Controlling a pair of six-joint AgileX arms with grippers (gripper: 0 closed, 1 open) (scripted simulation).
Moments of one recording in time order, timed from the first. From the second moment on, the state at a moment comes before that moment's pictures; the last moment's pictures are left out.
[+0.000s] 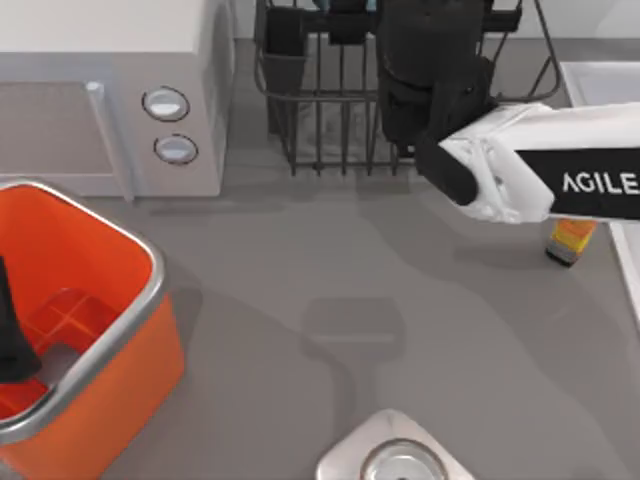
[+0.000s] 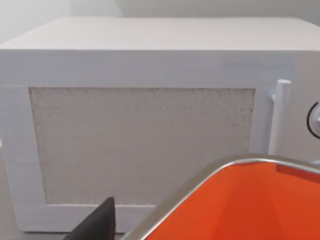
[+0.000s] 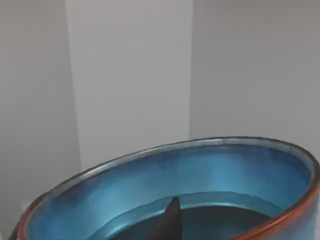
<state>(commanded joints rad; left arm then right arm) 0.00 0.00 0.00 0.00 0.00 0.00 0.63 2.04 1.33 0.70 0.67 0.02</state>
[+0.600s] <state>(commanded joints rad) 0.00 0.00 0.00 0.00 0.00 0.00 0.63 2.04 1.33 0.70 0.67 0.02</state>
